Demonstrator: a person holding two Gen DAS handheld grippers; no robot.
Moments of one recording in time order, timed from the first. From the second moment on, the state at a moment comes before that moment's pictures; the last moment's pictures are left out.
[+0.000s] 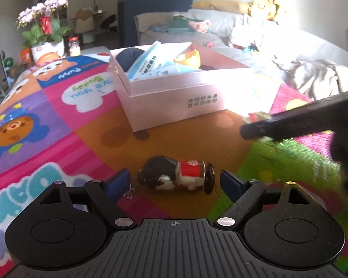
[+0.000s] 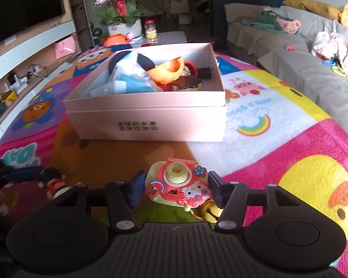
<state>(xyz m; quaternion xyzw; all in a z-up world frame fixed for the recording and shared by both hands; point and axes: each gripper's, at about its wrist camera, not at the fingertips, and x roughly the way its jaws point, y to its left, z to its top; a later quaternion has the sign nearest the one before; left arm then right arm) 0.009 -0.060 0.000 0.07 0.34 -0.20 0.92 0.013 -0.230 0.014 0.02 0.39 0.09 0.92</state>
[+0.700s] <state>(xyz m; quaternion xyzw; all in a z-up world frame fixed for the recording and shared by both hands) 0.035 -0.103 0.137 0.15 0.14 -0.22 0.95 -0.054 -0.279 0.190 -0.01 0.12 0.07 0.99</state>
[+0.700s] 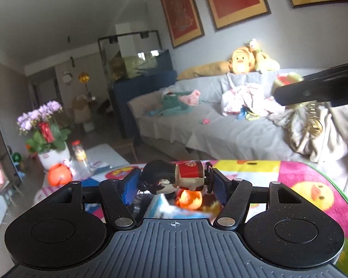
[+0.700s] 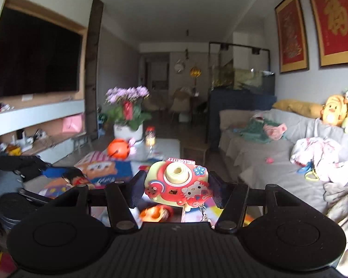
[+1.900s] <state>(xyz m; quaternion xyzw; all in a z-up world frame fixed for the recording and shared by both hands) 0.037 -0.013 0.025 0.05 0.28 -0.14 0.95 0.096 -0.244 0.142 0.03 0.22 0.10 0.97</state>
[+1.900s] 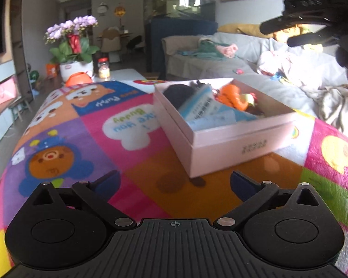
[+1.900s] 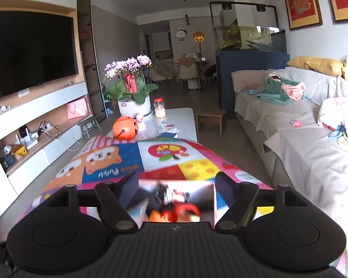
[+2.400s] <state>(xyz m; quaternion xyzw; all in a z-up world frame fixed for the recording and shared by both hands) 0.017 -0.041 0.001 0.04 0.32 -0.09 0.94 0.003 -0.225 0.020 0.01 0.33 0.10 0.94</state>
